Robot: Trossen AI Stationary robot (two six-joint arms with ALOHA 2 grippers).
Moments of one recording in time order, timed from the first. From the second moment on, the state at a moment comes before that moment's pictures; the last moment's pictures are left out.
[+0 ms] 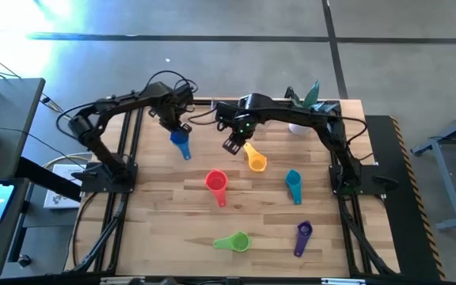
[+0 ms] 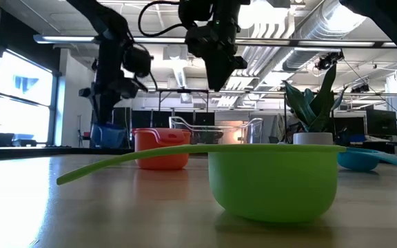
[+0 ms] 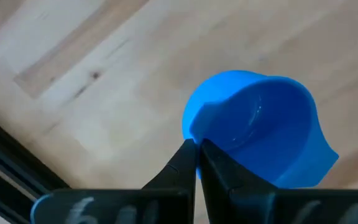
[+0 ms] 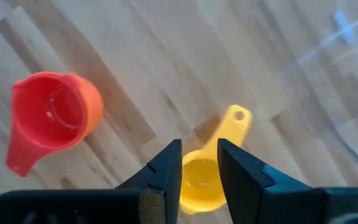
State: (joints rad) left arm 0.71 1.64 1.20 -1.15 -0.03 -0.23; right arm -0.24 2.13 2.15 -1.38 0.00 0.36
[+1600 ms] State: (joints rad) left arm 0.11 1.56 1.20 -0.83 0.14 -0.68; right arm -0.36 1.90 2.15 -1.45 0.06 0.52
